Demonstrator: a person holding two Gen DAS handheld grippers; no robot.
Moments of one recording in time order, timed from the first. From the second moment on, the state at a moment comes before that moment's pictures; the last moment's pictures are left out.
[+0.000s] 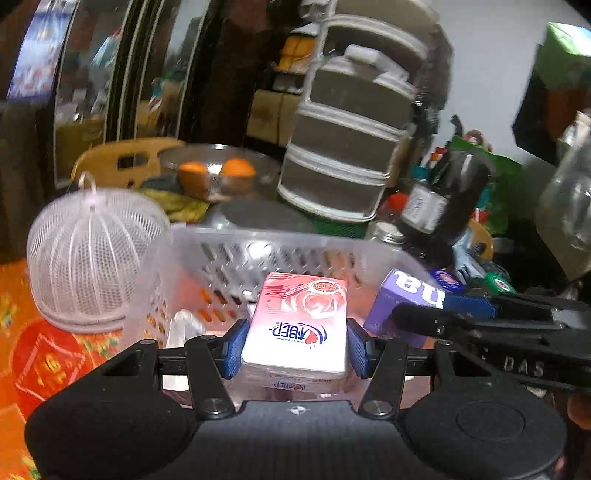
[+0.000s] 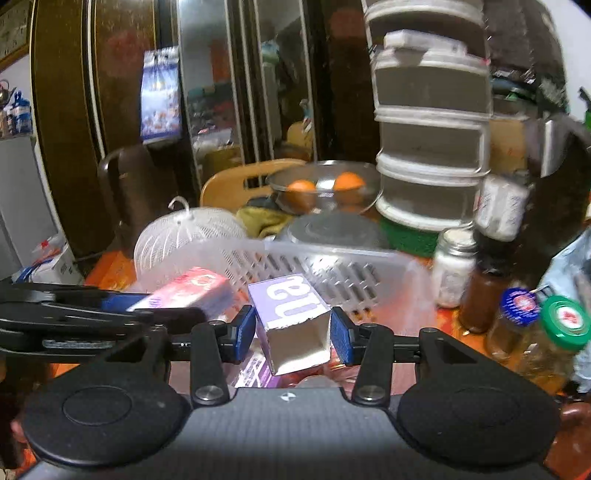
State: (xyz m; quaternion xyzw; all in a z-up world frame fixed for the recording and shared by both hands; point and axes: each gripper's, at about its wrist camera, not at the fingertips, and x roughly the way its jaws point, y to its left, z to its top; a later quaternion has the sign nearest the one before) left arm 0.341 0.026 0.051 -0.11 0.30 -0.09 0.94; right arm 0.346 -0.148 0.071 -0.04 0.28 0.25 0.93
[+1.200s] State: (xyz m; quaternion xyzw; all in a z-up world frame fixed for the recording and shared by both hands) left arm 0.168 0.089 -0.045 -0.06 0.27 0.06 0.96; right arm 0.224 -0.171 -0.057 -0.05 0.31 0.27 0.91
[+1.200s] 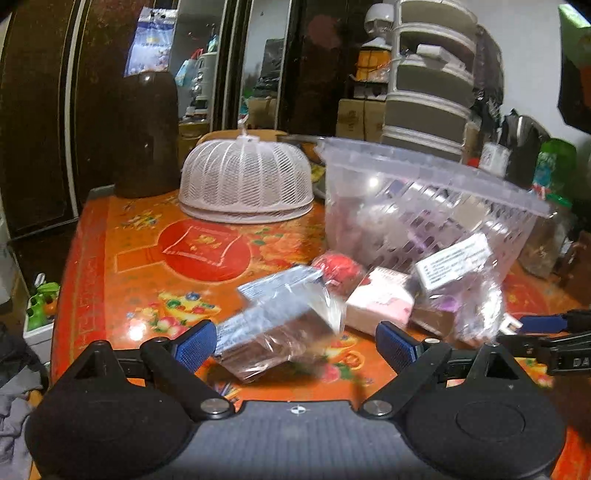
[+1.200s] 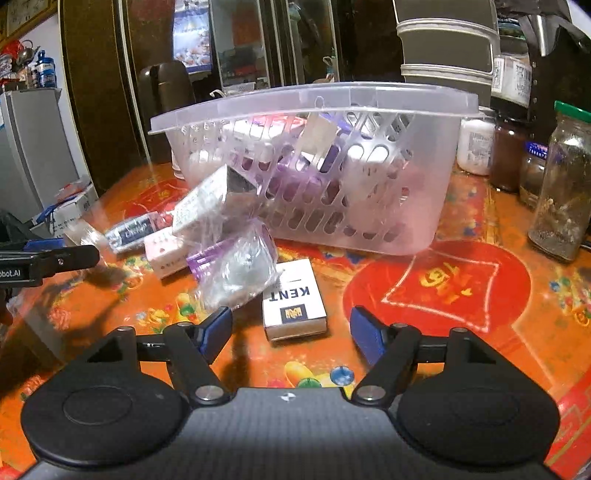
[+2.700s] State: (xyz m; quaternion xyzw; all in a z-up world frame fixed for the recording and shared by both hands) left arm 0.161 0.055 0.022 -0.12 0.20 -0.09 0.97; right arm 0.183 -0.217 0.012 0.02 0.19 0.26 0.95
